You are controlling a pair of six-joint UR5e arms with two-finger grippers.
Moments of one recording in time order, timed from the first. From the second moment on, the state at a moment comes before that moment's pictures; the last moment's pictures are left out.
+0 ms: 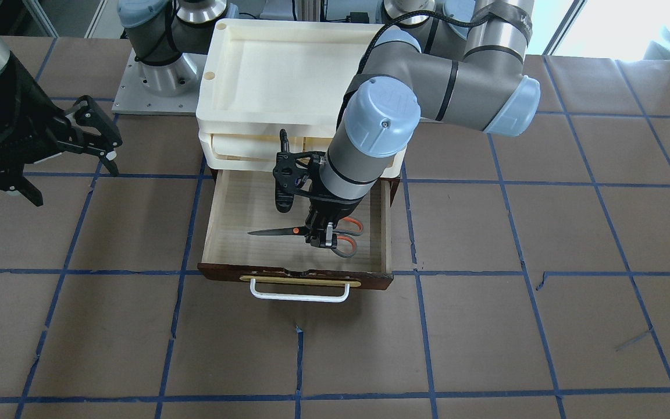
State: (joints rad) left arm -1.85 -1.92 -1.58 -1.19 1.33 1.26; right arm 1.47 -1.42 1.30 -1.51 -1.49 -0.53
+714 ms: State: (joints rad) left arm -1.87 -1.92 -1.58 -1.20 1.33 1.25; right arm 1.48 -1.45 1.31 -1.45 -1.56 -0.42
